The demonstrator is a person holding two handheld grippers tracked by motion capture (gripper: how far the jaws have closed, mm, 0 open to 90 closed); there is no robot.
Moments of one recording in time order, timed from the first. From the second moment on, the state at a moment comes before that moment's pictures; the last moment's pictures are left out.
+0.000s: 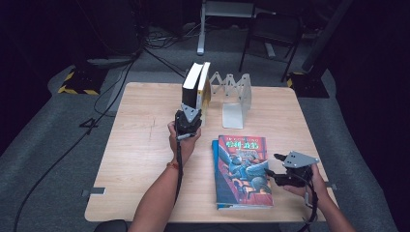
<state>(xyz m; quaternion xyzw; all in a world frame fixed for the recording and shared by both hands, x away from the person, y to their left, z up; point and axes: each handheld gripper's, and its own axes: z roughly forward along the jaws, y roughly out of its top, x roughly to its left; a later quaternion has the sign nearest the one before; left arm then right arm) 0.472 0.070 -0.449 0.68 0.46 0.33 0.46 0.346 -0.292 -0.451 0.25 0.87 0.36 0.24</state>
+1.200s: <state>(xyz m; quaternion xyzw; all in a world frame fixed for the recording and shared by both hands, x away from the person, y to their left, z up) 0.410 0.107 -0.464 0.84 0.30 0.22 0.39 0.340 -0.296 -0.439 0.26 0.86 0.38 0.22</state>
